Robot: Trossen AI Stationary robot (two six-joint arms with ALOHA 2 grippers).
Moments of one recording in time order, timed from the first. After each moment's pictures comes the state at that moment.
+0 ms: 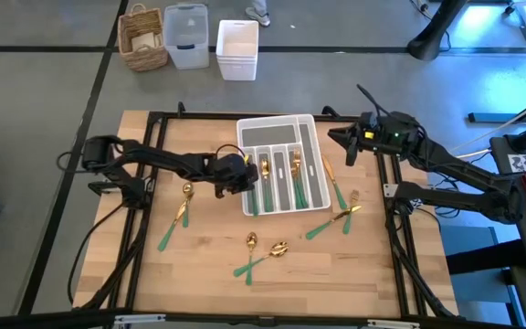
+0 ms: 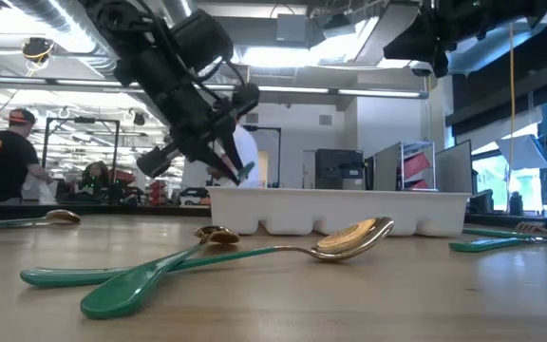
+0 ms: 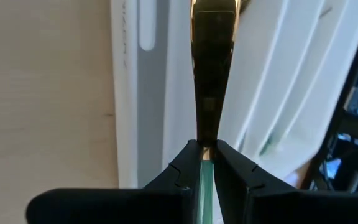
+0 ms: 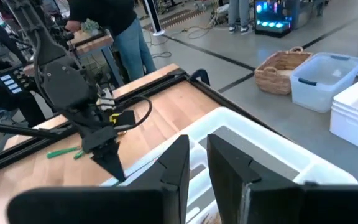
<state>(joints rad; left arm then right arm) 0.14 1.59 0.82 -0.06 0.00 -1.62 -0.50 0.77 0.75 -0.21 -0.15 0.23</state>
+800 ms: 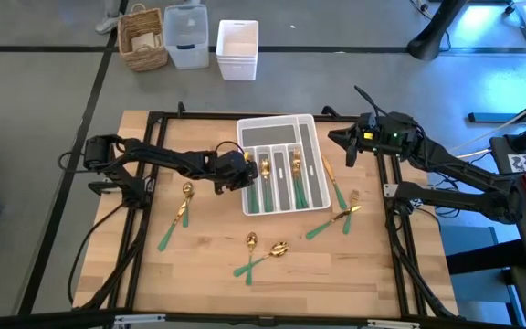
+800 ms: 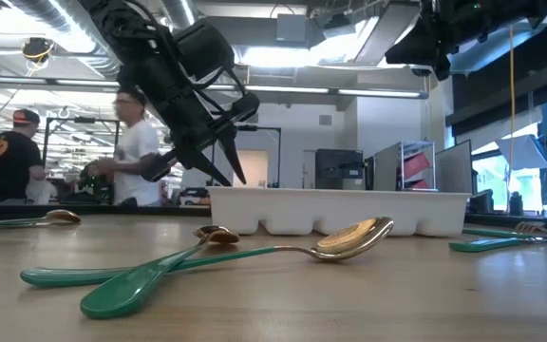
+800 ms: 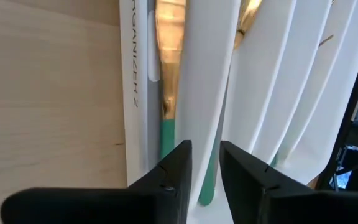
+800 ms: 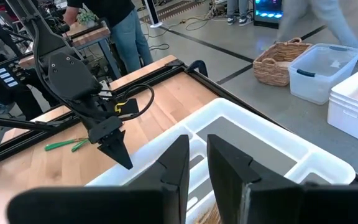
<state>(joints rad) 0.17 1.60 0.82 -0.07 -0.03 -1.57 -0.50 0.77 0.75 -0.25 -0.15 0.23</state>
